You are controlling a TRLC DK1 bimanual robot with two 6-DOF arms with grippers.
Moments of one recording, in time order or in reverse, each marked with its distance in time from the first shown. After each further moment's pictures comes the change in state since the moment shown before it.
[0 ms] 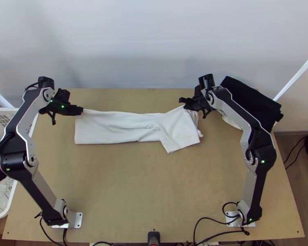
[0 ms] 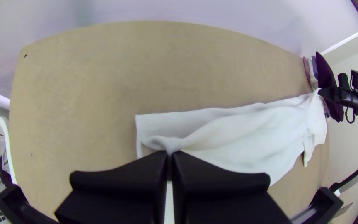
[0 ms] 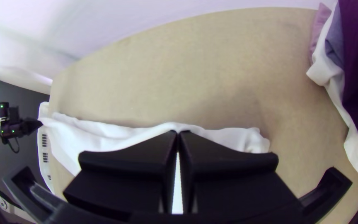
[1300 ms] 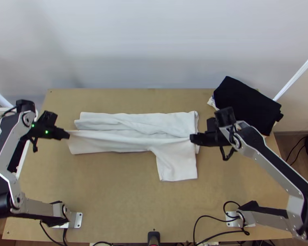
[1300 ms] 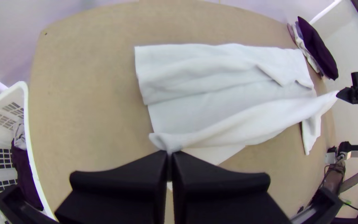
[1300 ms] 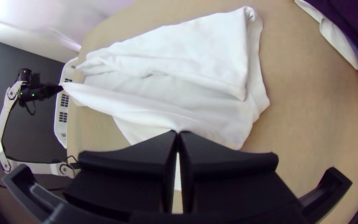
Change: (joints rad) left arm 0.123 -0.440 -0.439 -0.047 0.001 0.237; right arm 0.112 -0.744 -0.693 -0.050 -0.080 0.053
